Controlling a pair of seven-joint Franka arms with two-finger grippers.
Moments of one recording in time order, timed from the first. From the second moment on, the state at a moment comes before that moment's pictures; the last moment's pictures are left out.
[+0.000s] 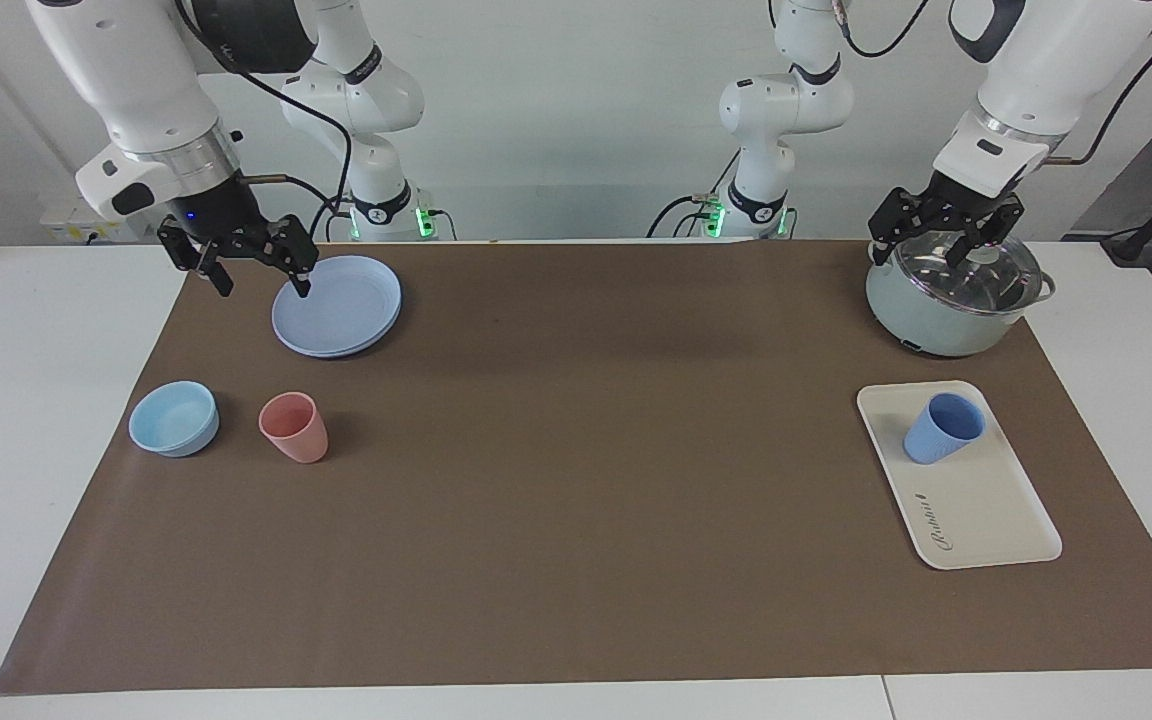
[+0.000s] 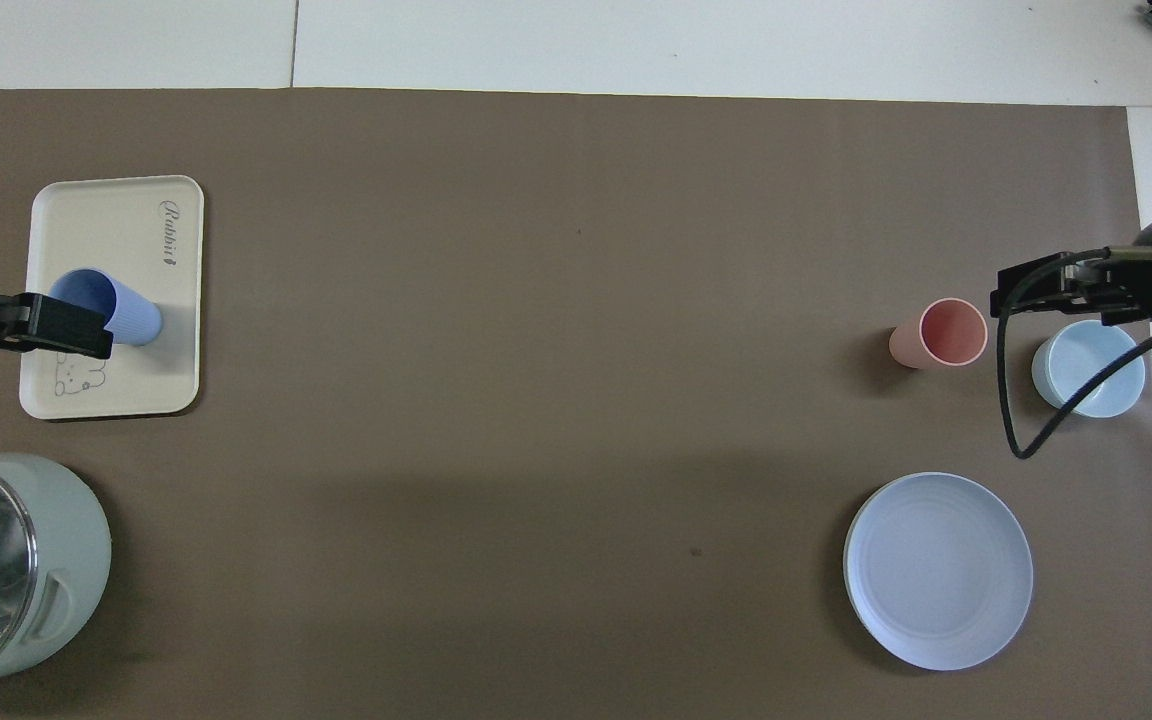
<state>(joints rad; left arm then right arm) 0.02 -0.05 -0.09 -1.62 -0.03 1.55 0.04 0.06 0.00 -0.03 -1.61 0.03 1.64 0.11</state>
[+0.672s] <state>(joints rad) 0.02 -0.05 -0.09 -1.62 -0.03 1.54 0.04 0.08 0.00 -0.02 -1.62 0.00 1.64 0.11</state>
